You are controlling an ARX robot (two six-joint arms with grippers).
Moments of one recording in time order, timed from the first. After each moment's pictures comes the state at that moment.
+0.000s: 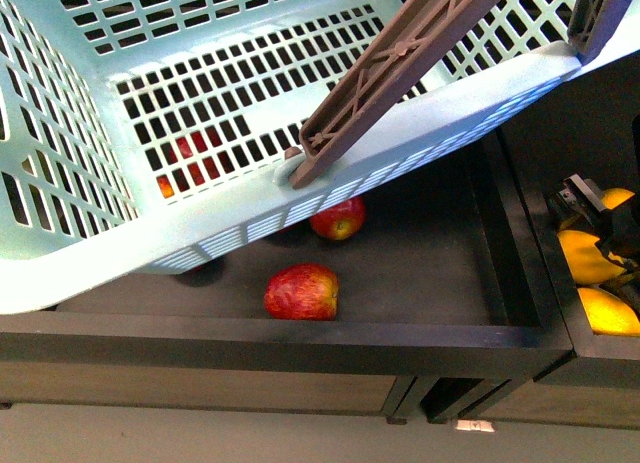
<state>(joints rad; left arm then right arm) -0.55 1.54 1.25 -0.09 0.17 -1.00 -0.10 2.53 1.35 0.07 0.11 0.94</state>
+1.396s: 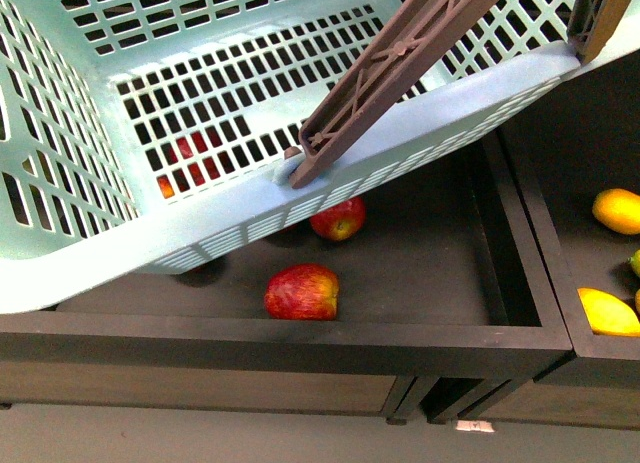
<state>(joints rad) -0.55 1.54 1.25 -0.09 0.17 -1.00 0.14 1.05 0.72 0.15 -0.25 0.29</state>
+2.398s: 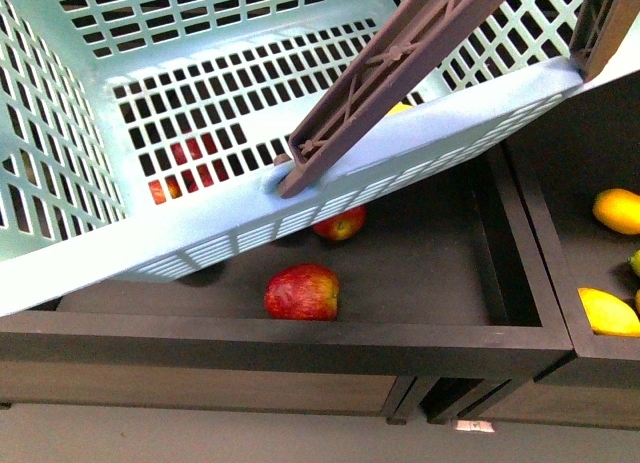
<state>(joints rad) -0.55 1.54 1.25 -0.09 0.17 -0.99 0.00 0.89 0.31 0.56 0.00 0.03</state>
